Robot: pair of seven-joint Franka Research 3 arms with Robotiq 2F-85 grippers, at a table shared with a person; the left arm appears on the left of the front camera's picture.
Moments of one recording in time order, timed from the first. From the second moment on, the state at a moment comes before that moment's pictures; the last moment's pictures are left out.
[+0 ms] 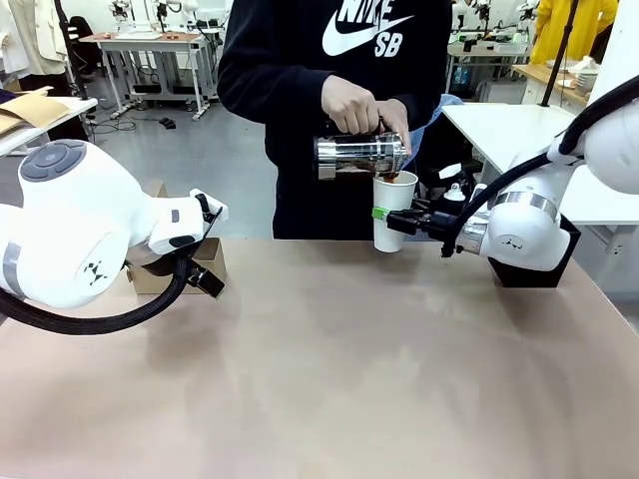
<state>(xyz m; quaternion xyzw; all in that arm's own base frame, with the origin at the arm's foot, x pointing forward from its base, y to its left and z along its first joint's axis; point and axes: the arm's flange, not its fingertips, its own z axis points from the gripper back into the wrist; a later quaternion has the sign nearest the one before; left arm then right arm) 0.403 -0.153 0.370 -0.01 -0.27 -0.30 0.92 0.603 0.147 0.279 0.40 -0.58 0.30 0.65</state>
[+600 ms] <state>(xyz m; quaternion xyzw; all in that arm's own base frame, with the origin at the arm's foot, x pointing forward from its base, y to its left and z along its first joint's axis) 0.403 -0.153 0.370 -0.01 -0.27 -0.30 0.92 0.603 0.147 0.278 0.40 -0.58 0.30 0.65</state>
